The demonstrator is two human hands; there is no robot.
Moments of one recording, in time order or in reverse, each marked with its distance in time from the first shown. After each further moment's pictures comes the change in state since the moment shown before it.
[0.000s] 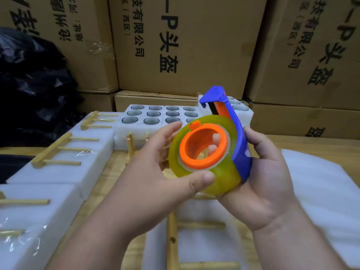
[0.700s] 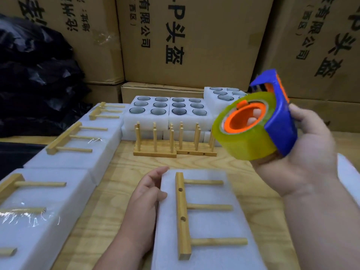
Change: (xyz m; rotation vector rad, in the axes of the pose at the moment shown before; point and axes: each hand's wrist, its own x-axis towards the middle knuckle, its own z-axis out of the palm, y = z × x) left_hand -0.049 -0.093 0.012 -0.741 0.299 -0.466; right_hand -0.004 -0.035 -0.006 -0.080 0.159 -0.341
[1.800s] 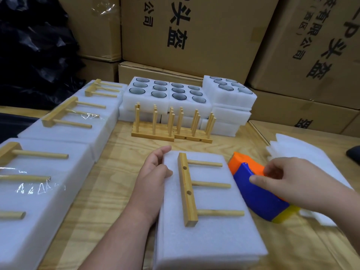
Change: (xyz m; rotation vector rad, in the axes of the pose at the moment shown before) left_hand 0.001 -0.006 -0.001 0.090 -0.018 0.015; right_hand -0.029 -0.026 -0.075 -2.237 -0.042 0.021
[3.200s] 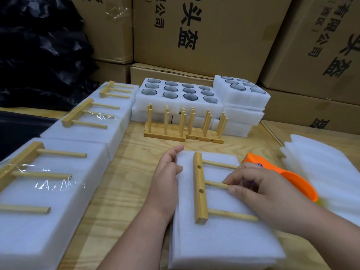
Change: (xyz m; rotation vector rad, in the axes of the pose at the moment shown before) left_hand 0.001 0.000 0.005 -0.025 0.038 -0.009; right_hand -0.020 -0.058 0.044 0.518 -0.128 -0.406
